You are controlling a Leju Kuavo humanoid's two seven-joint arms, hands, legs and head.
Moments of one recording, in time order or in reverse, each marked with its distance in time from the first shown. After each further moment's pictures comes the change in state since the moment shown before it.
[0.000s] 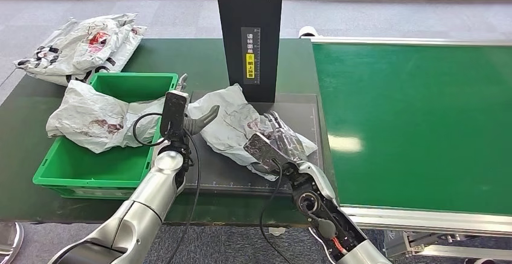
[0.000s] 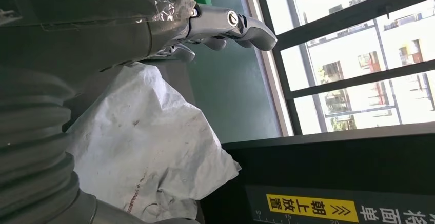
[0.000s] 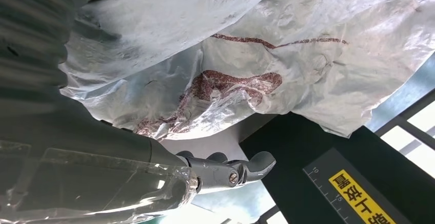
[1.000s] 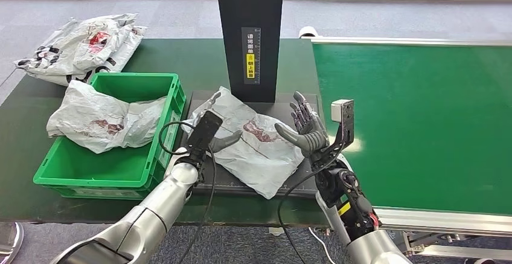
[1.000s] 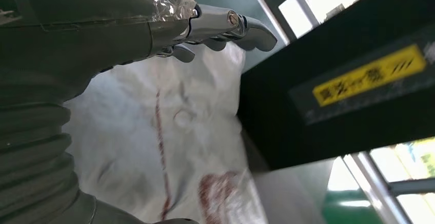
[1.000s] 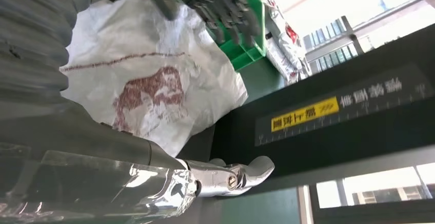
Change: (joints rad) left arm 0.005 0.006 -0.195 0.102 -0.112 -0.050 0.038; right arm -0.045 -0.003 -0.268 0.084 -0.962 0.299 -0.261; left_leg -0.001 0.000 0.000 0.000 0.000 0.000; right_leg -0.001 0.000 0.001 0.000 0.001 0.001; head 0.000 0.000
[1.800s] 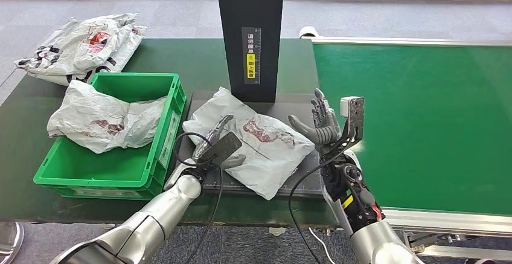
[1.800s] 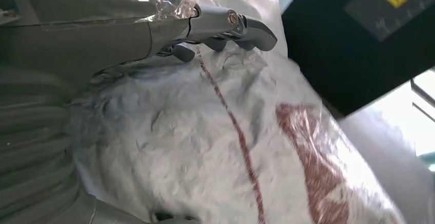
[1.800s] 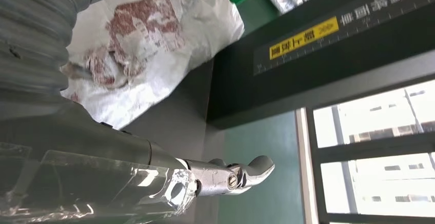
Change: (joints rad) left arm 0.011 0.017 -0.098 0.076 -0.175 -0.049 0.100; right arm -0.045 -0.011 -0.045 0.075 0.089 -0.148 -0.045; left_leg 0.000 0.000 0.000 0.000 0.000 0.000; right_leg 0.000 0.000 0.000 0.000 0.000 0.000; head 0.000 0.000
